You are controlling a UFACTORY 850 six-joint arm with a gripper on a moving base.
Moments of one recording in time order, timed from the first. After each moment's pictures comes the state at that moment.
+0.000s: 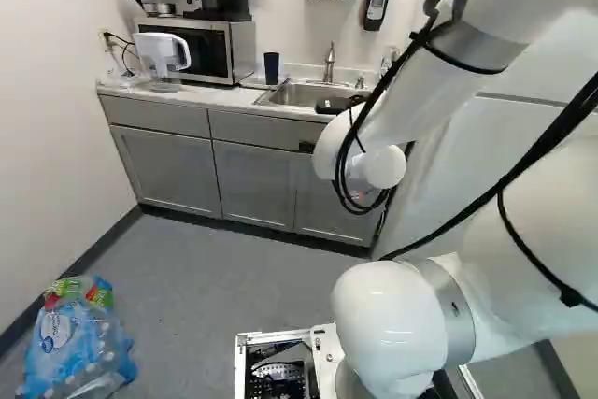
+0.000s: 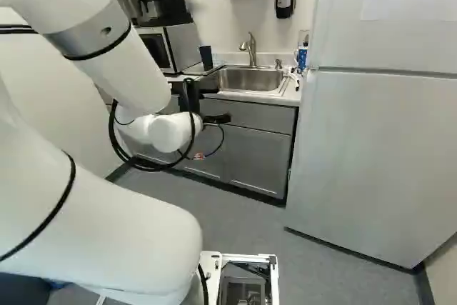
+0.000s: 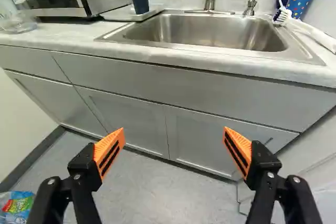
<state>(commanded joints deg) -0.4 14.3 -12.7 -0.7 40.0 0.8</state>
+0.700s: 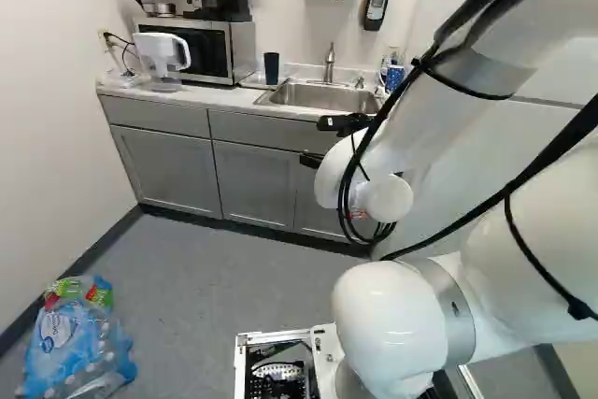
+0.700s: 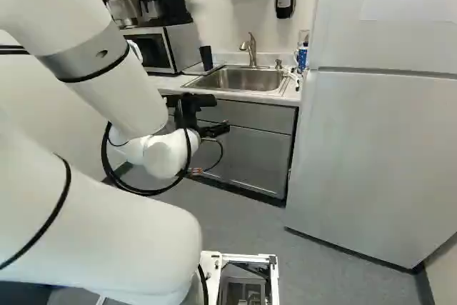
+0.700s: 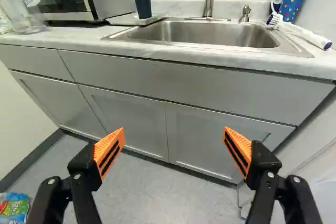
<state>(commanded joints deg) -0.1 15.8 -6.1 -0.1 48.6 0.1</state>
